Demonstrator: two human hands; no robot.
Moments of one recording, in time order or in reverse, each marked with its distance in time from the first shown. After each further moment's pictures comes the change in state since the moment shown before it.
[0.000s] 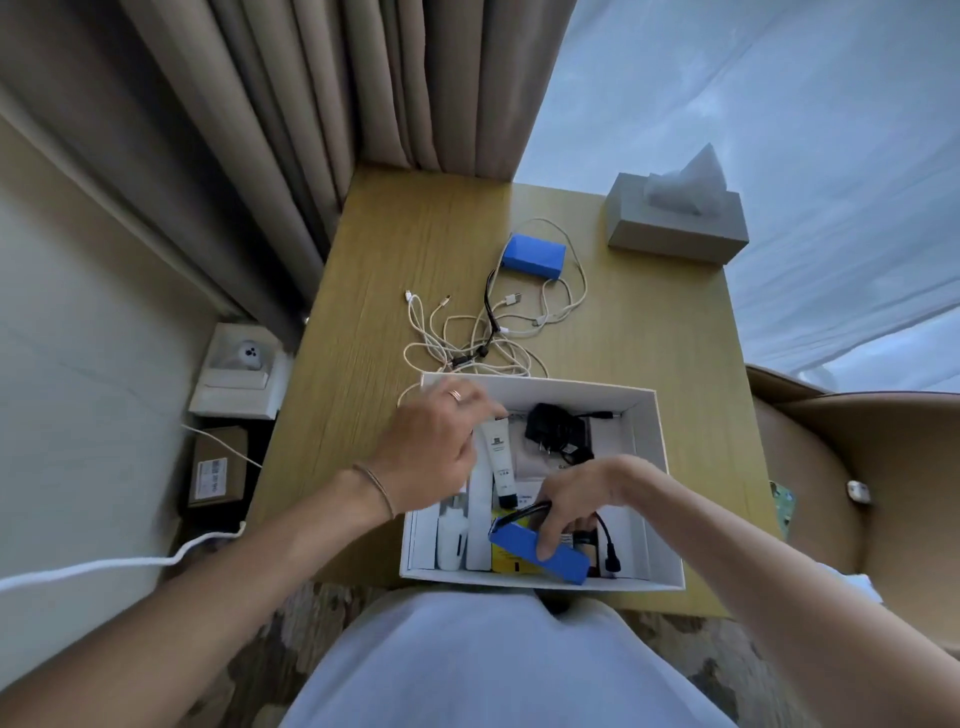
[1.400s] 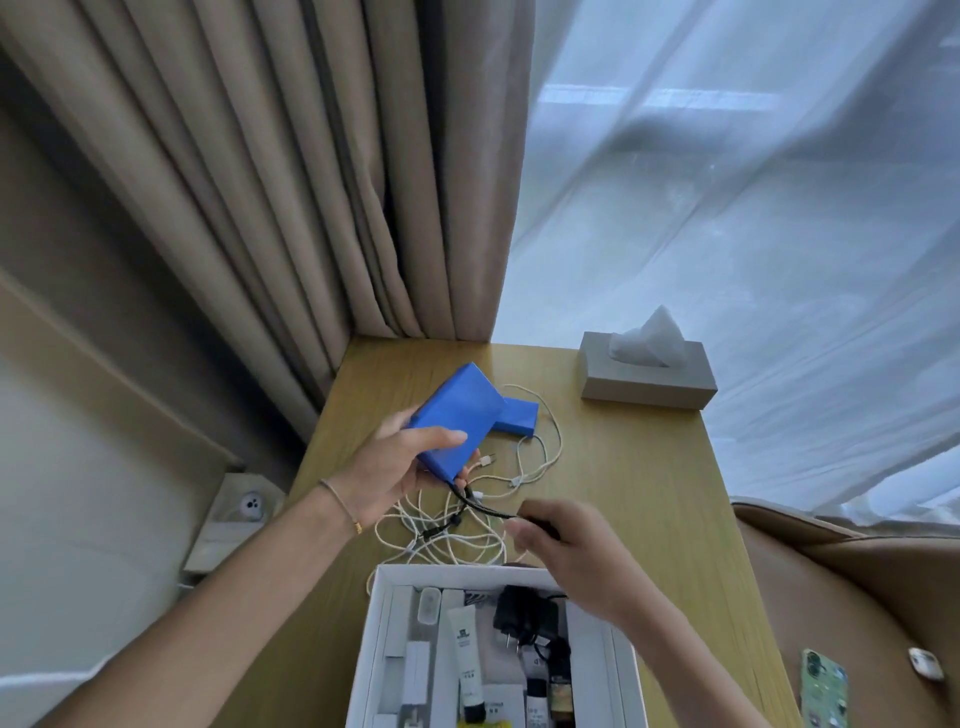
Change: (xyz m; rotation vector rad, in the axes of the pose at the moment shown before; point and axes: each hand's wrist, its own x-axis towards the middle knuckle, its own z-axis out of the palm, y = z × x) left_hand 0.162 0.013 -0.102 -1.362 -0.015 -0.612; right_hand -0.110 -0.010 -0.074 0.263 1.106 -0.669
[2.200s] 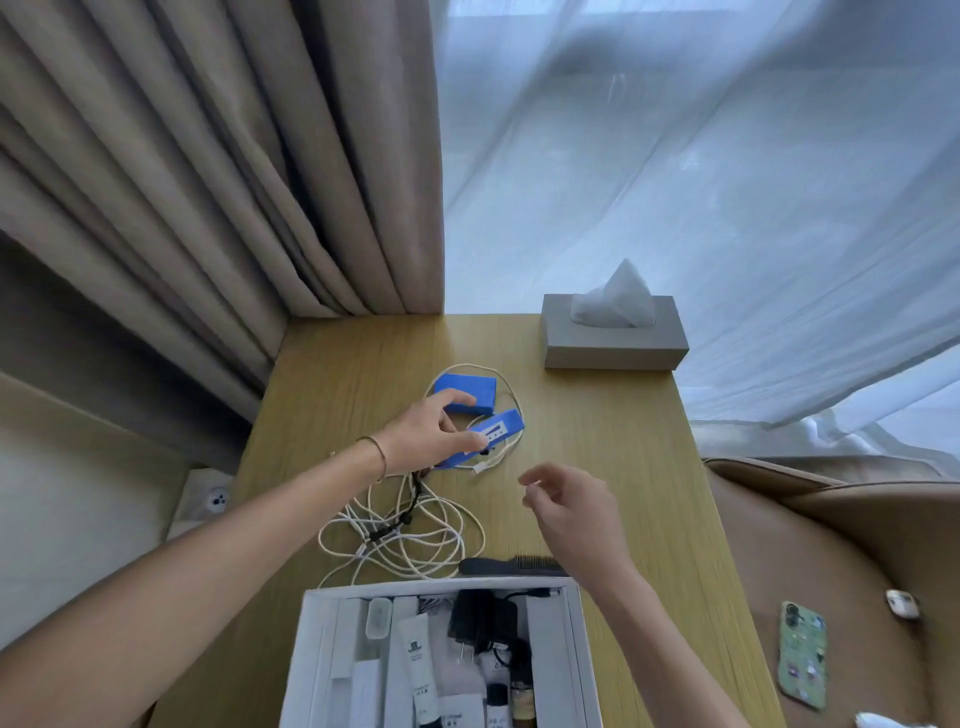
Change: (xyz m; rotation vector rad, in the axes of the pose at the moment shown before) left_hand 0.144 -0.056 0.025 0.979 -0.048 -0.038; right_hand 0.028 0.088 -0.020 -0.040 0.358 0.370
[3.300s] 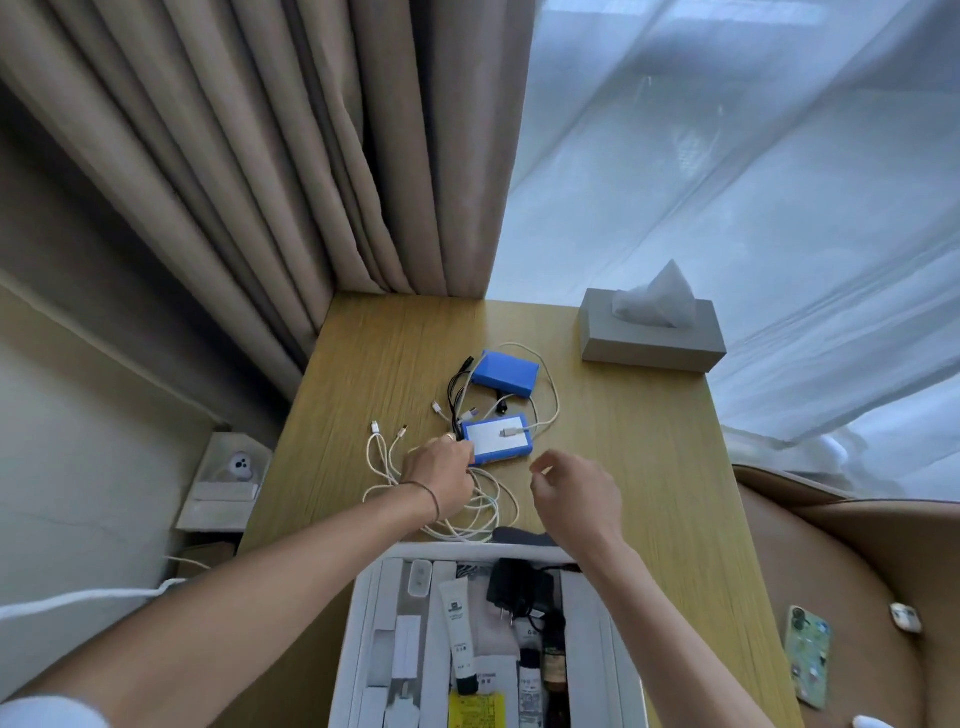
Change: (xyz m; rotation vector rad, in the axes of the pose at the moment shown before) left_hand -0.044 -0.069 0.045 0.621 0.183 -0.087; right_hand -0.006 -0.034 0.048 -0.391 -0.012 0.008
